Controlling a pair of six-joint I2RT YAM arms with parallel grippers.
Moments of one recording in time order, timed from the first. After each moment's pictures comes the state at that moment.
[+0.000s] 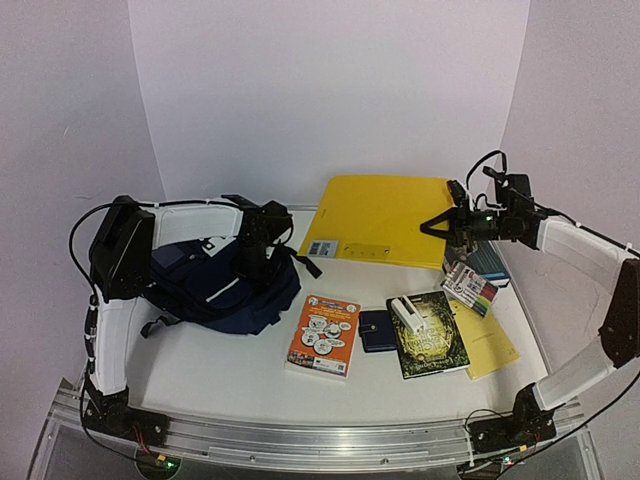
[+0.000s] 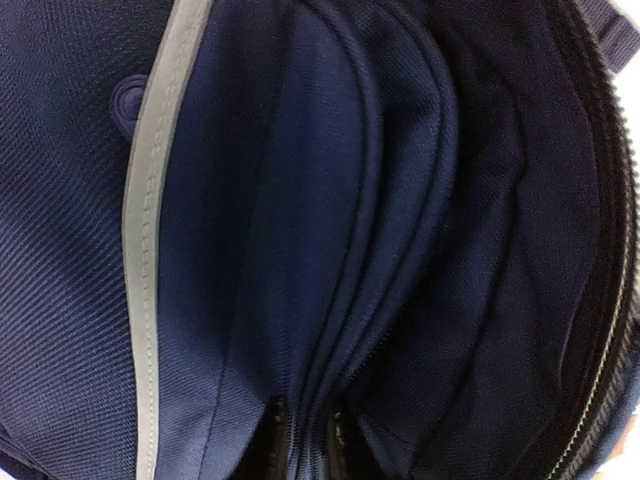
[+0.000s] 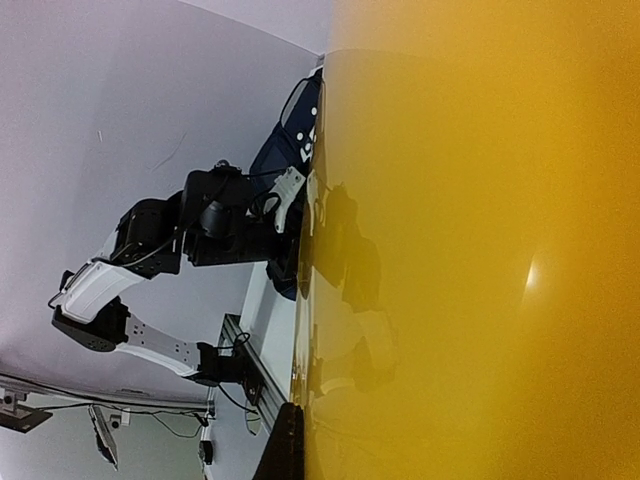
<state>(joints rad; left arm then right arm) -0.70 2.13 1.71 -0.97 -0.19 -0.31 0.16 1.44 1.10 -0.30 -0.97 0.56</state>
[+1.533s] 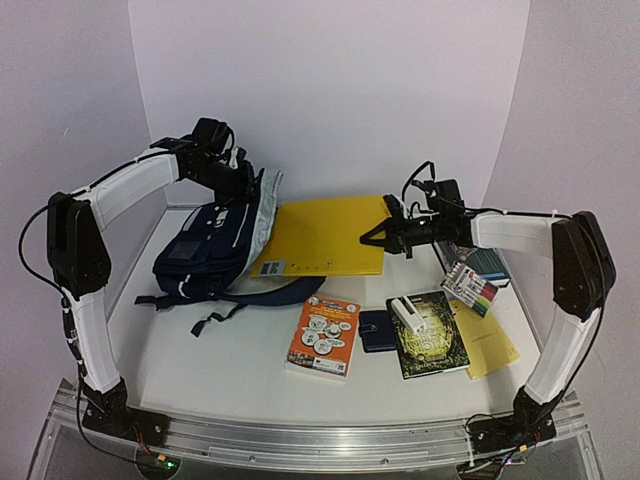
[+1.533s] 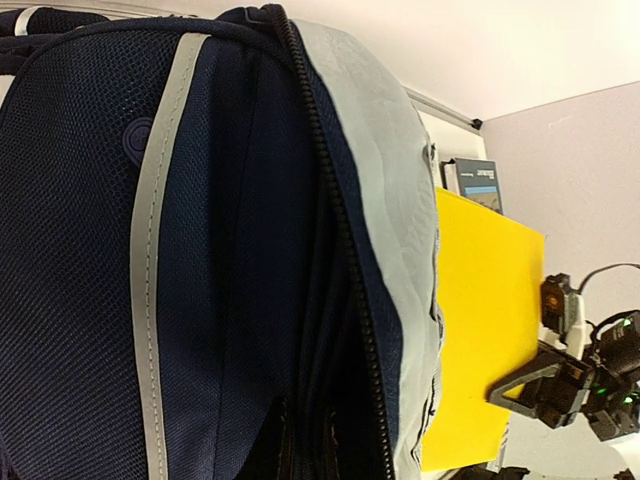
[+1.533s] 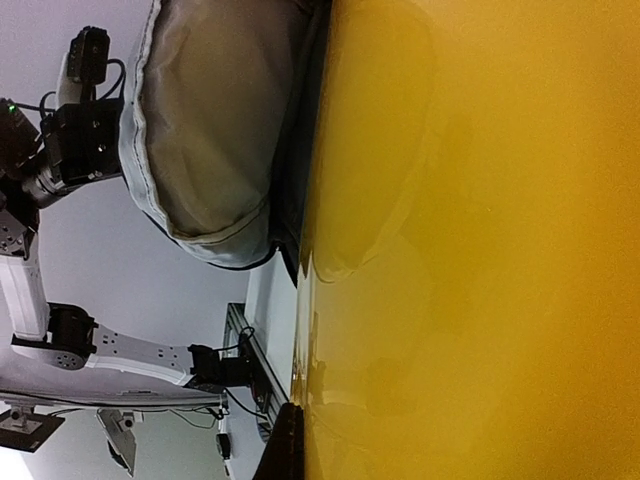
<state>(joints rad) -0.44 1.94 1.91 -0.73 0.36 -0.63 0.42 1.83 1.28 -0.05 -0.88 0.77</state>
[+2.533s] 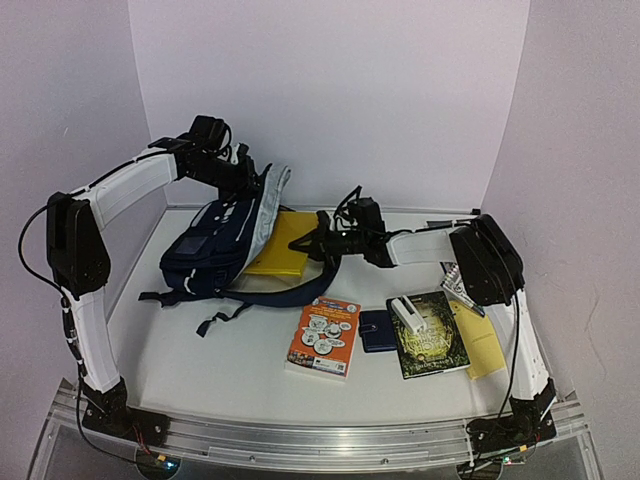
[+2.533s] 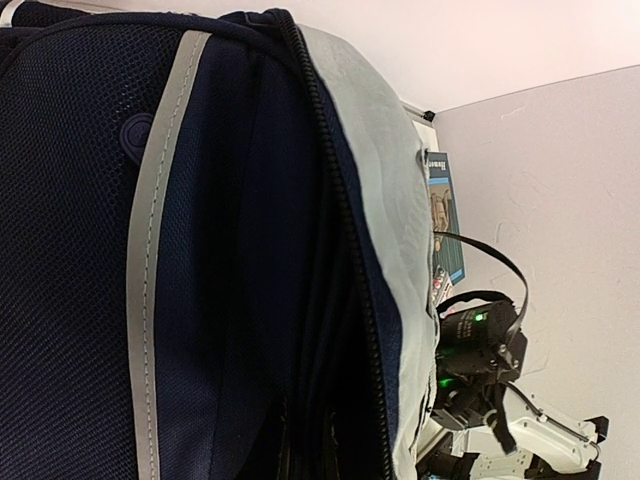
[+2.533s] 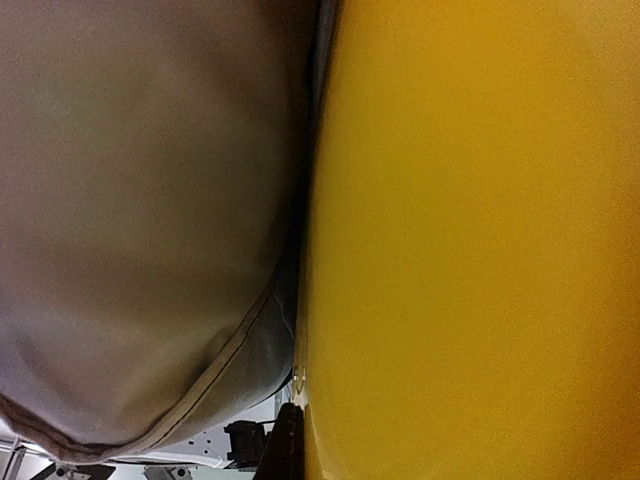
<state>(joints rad) -0.43 1.94 1.91 -0.67 0.49 -0.68 0.64 2.39 1.73 0.34 -0.75 1.19</state>
